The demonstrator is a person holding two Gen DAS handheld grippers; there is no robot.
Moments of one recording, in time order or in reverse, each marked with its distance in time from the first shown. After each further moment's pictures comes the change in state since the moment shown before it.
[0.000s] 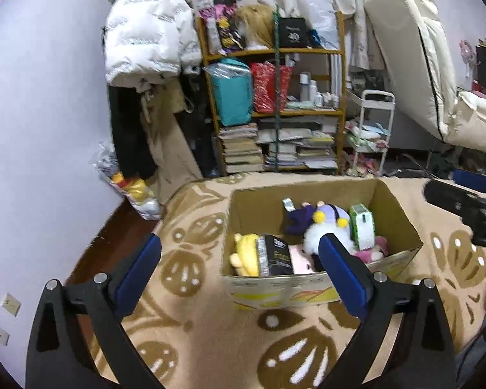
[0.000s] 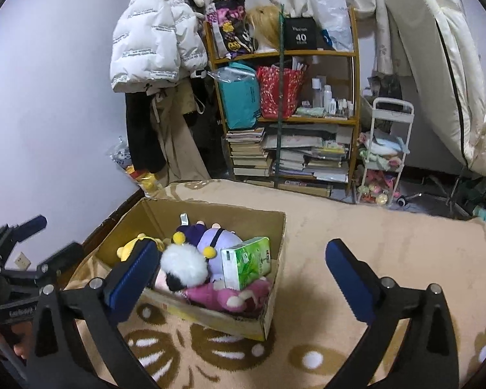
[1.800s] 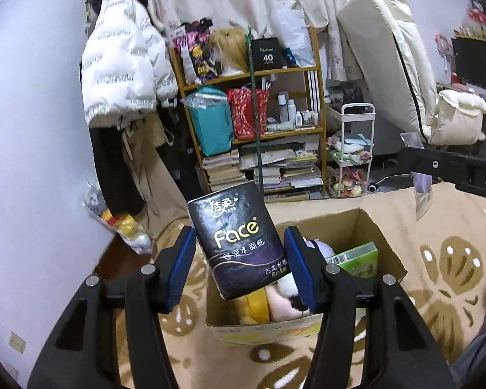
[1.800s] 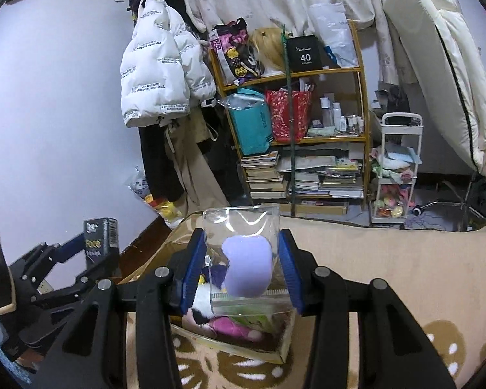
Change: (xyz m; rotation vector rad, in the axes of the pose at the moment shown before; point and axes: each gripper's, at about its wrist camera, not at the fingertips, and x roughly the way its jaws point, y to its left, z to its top) left arm 0.007 -0.024 0.038 0.086 -0.079 -0.076; right arm -0.012 -0.002 0.045 0.085 -0.078 0.090
